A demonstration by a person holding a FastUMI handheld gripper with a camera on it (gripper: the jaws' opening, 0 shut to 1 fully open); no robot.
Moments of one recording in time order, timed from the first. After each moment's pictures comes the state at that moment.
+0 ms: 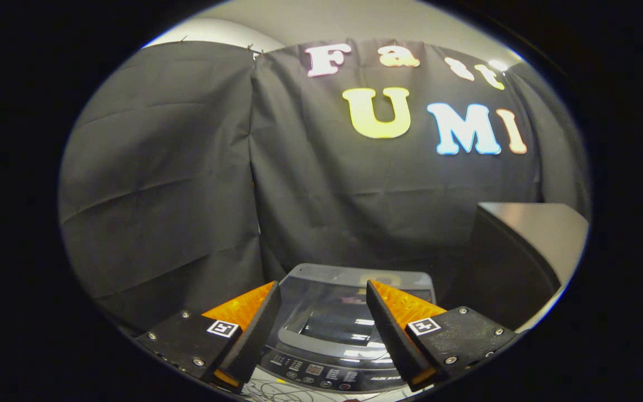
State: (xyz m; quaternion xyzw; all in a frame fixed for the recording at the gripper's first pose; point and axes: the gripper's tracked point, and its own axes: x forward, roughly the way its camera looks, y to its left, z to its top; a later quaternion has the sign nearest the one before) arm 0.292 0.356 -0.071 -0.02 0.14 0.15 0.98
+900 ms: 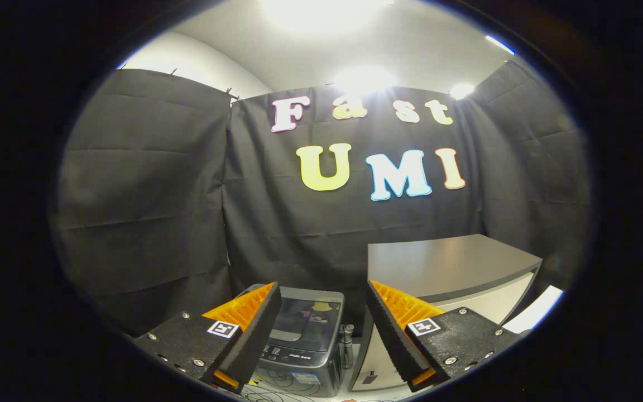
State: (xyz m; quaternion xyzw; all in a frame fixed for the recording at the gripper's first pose) arm 0.147 0.158 0.026 -0.01 0.05 0.07 1.00
